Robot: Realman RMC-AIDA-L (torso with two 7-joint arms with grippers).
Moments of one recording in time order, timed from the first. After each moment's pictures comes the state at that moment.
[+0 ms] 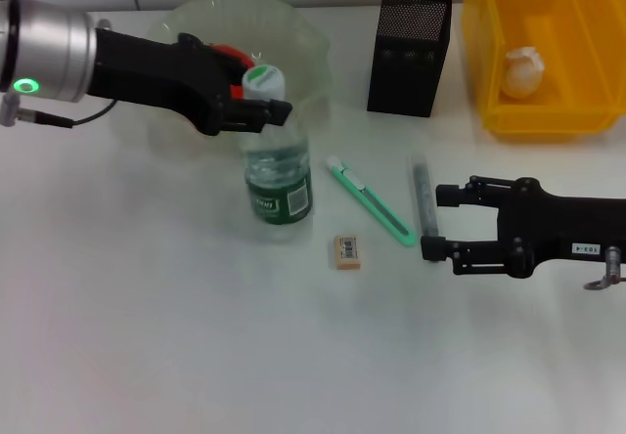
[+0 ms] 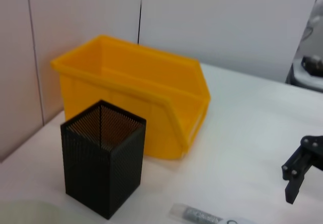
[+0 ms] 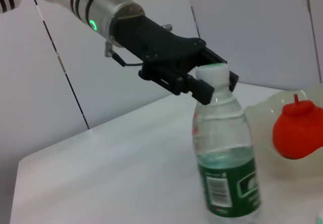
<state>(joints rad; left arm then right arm) -0.68 -2.06 0.92 1.04 2.14 1.57 -1.79 0.43 2.08 2.36 0.67 1.19 -1.62 1.33</state>
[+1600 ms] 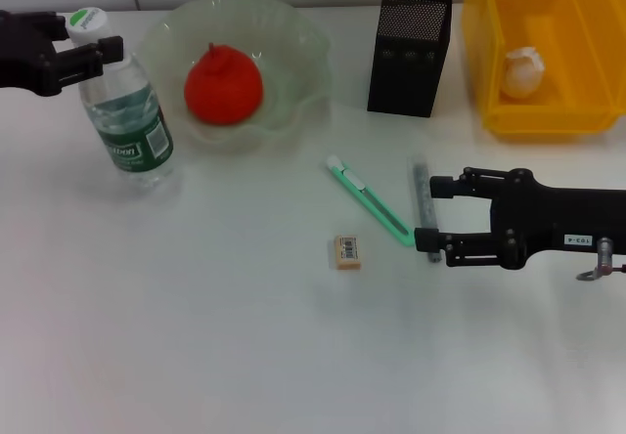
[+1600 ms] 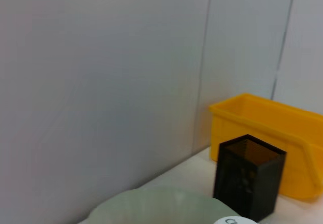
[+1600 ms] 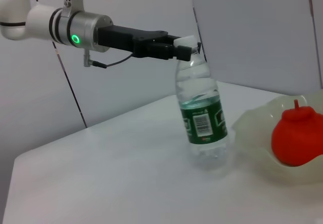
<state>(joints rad) -0.45 -2.02 0.68 1.07 1.97 1.49 -1.67 0.45 2.08 2.36 0.67 1.19 -1.61 1.32</state>
